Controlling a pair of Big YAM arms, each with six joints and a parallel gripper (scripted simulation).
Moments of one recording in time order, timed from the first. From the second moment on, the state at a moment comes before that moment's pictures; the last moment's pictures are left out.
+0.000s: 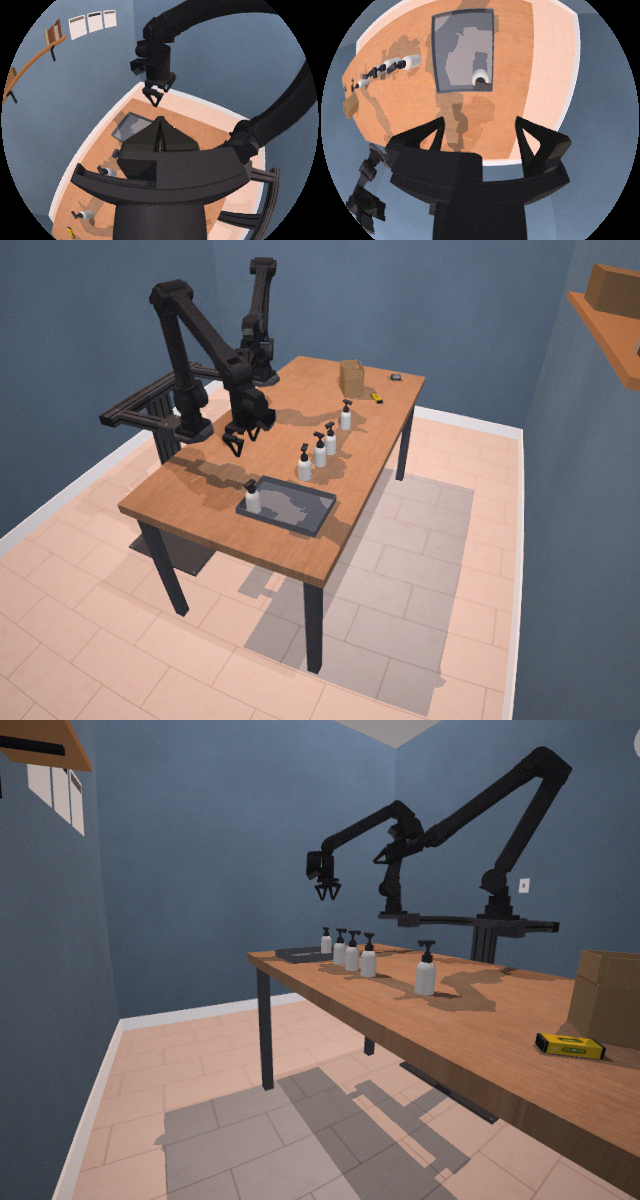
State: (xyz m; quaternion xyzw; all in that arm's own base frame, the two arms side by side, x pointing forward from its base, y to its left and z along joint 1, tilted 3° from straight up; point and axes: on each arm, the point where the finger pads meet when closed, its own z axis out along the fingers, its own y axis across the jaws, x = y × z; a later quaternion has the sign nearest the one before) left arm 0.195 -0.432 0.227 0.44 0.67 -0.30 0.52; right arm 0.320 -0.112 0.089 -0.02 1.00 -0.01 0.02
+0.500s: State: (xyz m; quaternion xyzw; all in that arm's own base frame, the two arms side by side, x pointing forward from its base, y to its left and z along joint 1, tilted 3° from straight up) left arm 0.195 -0.432 0.227 0.44 0.67 -0.30 0.52; right arm 0.409 0.091 0.115 -0.03 1.00 0.00 0.04
